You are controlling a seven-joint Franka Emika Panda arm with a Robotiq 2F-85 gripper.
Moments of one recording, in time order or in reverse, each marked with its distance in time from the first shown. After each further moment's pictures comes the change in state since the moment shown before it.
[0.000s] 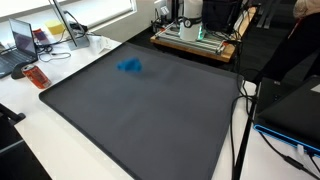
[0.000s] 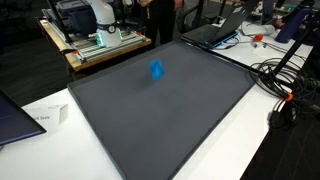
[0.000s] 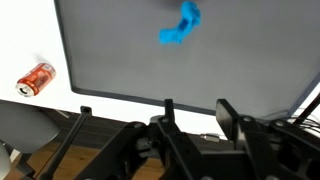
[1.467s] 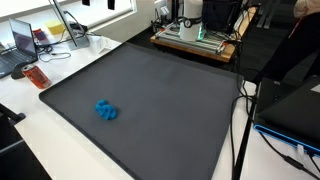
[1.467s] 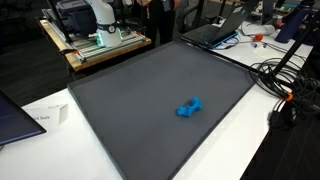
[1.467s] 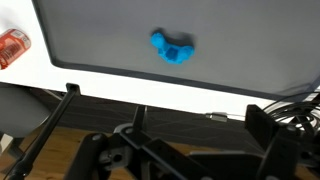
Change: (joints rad) arm 0.012 0.282 0.001 0.114 0.053 0.262 -0.010
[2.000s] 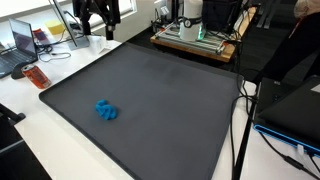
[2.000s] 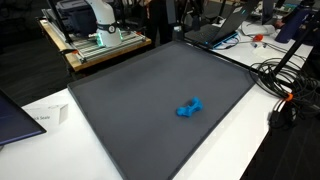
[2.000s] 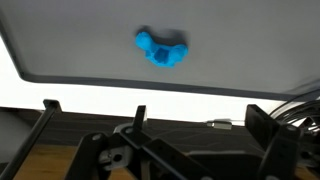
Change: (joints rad) arm 0.000 0.215 0.024 0.118 0.045 0.050 0.052
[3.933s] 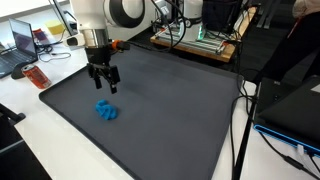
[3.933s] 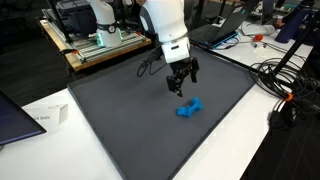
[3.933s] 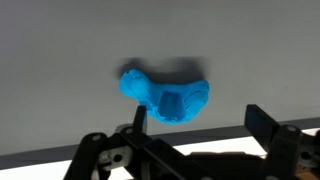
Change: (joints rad) arm -0.253 0.452 0.228 0.137 0.193 0.247 -0.189
